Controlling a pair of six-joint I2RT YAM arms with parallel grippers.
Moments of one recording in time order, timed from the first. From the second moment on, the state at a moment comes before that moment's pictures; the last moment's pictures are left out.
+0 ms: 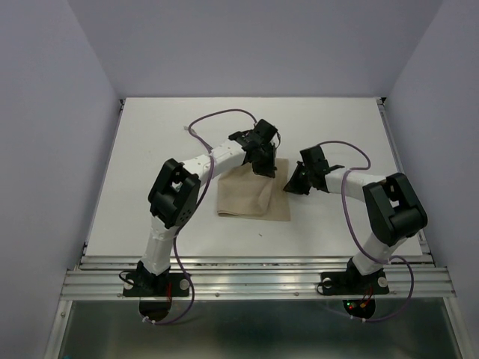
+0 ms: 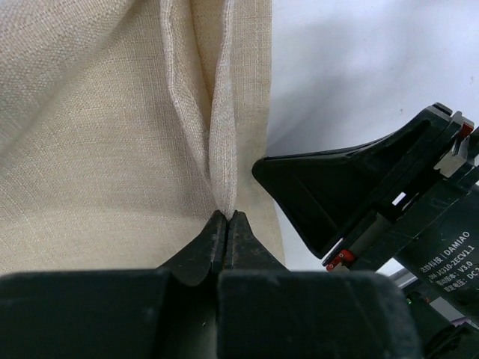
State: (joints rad) left arm -0.75 2.08 1.72 -0.62 0.14 -0.67; right arm 0.37 1.69 0.87 -0.14 -0.09 0.84
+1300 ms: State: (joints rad) left arm -0.38 1.58 1.43 -0.74 0.21 -0.24; right arm 0.54 2.06 1.47 -0.13 -0.27 0.82
